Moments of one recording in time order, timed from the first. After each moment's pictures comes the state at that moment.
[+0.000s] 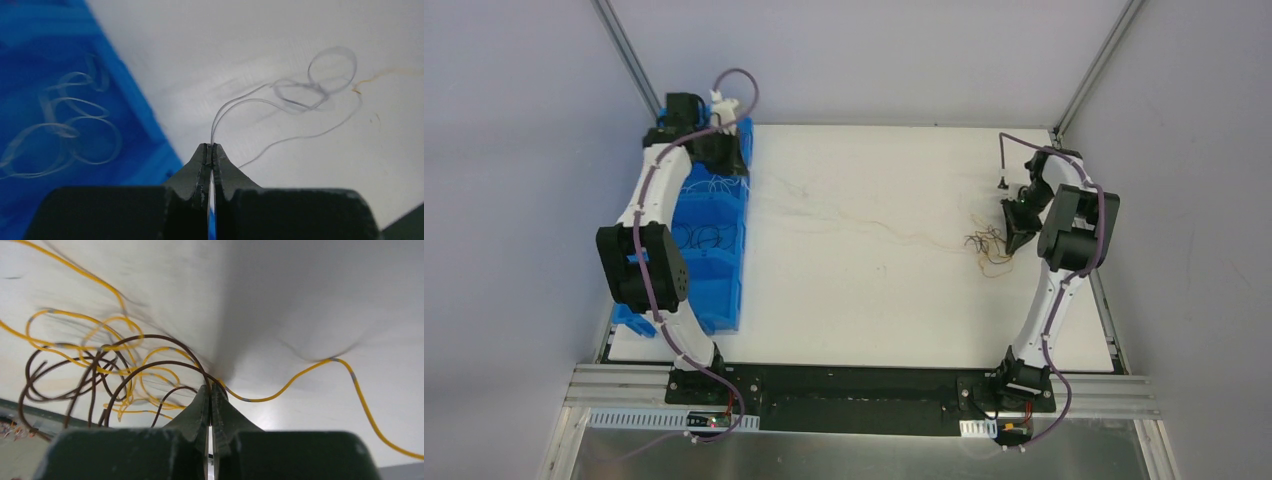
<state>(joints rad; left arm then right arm) 0.02 1.78 1.56 -0.73 0.49 0.19 -0.18 2.25 1.77 -1.30 -0.19 -0.34</state>
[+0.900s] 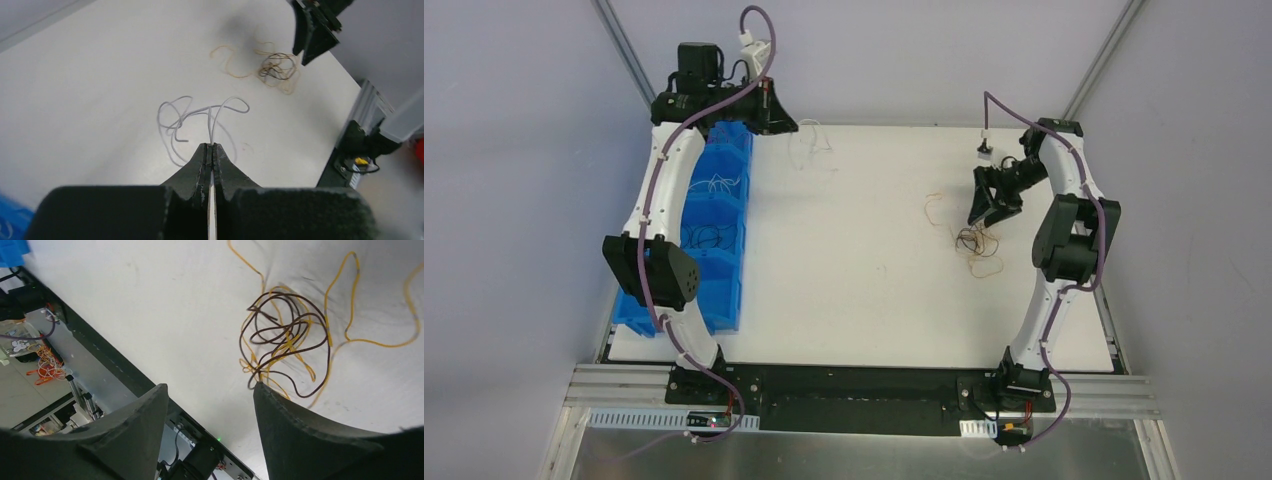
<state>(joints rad) -0.06 1.81 2.03 -0.78 0.83 0.02 -0.13 2.14 1.91 -1.51 -0.59 -0.51</state>
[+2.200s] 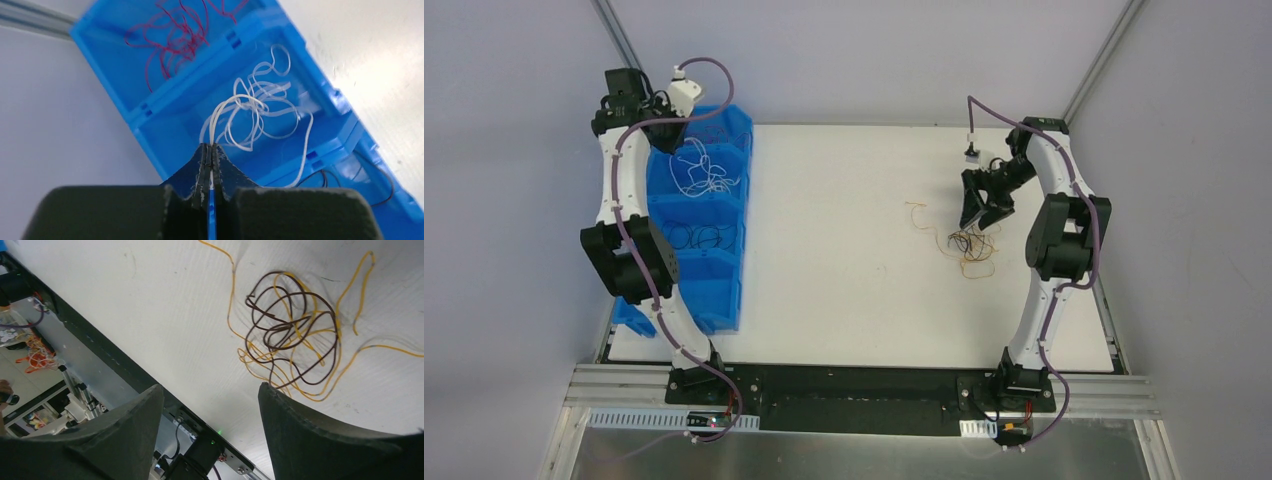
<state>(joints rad) 0.26 1.86 1.94 -0.83 0.36 0.75 -0.05 2.13 1.93 -1.54 -0.58 -0.50</state>
